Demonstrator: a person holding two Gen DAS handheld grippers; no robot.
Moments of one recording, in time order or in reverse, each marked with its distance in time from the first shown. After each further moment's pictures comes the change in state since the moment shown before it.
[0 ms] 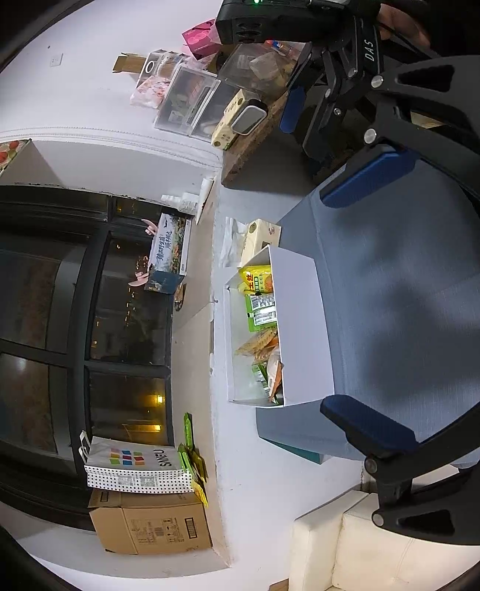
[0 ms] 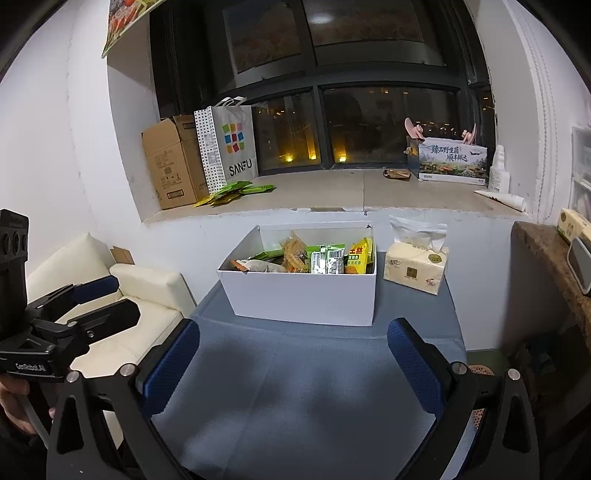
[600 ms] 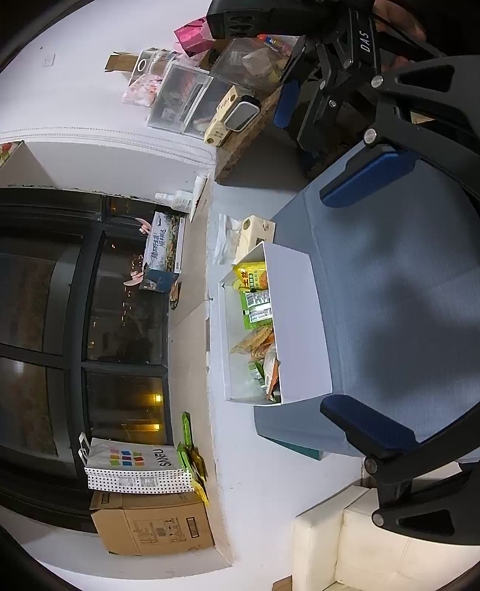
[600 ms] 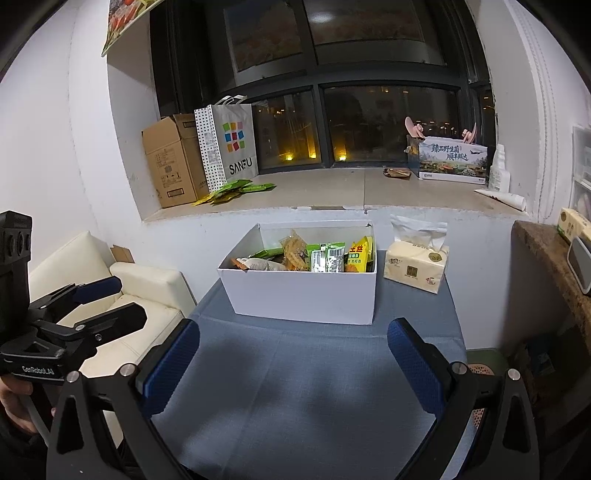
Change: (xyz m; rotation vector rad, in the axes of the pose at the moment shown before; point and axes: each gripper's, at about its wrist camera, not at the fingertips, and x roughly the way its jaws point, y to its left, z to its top) left arm 0.004 0.000 -0.002 0.019 0.016 0.017; right arm 0.000 0.001 0.001 0.001 0.006 -0.001
